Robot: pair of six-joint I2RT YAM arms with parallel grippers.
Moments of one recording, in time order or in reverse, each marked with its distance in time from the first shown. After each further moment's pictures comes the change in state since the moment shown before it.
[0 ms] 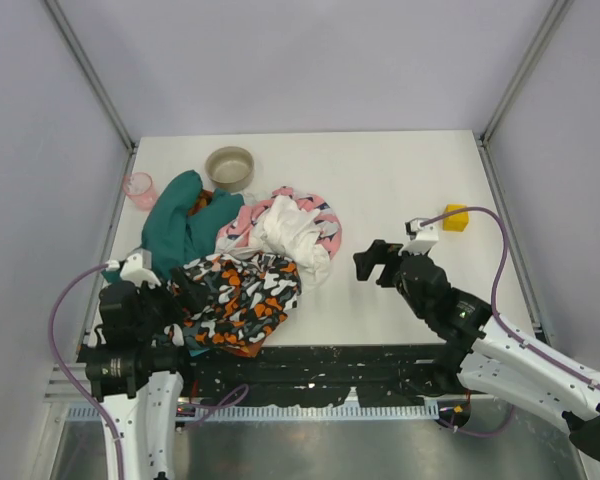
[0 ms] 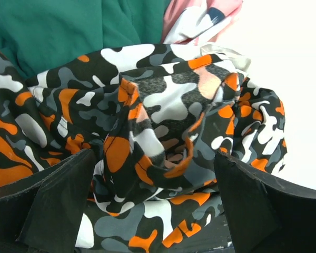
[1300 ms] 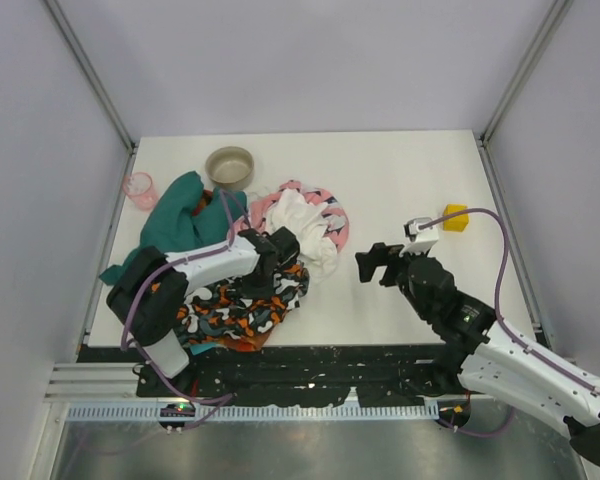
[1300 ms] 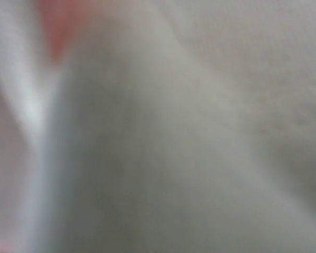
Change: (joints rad) left arm -0.886 1.441 0.340 0.090 -0.535 -0.384; right arm -0.010 -0.039 -0.022 0.069 -0.028 -0.171
